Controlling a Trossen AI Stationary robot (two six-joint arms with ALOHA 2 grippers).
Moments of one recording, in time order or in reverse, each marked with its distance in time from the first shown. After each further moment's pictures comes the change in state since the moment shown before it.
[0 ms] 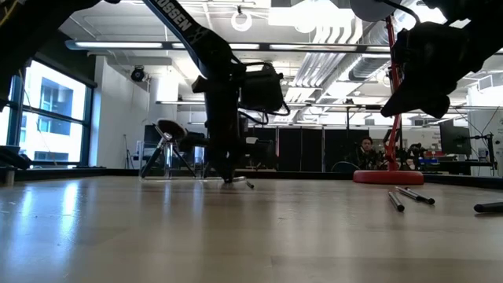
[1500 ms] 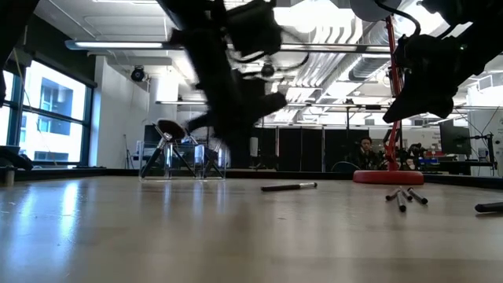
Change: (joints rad) left arm -0.206 -0.192 -0.088 0.128 0.209 0.248; right arm 0.000 0.000 0.000 -0.060 0.101 0.010
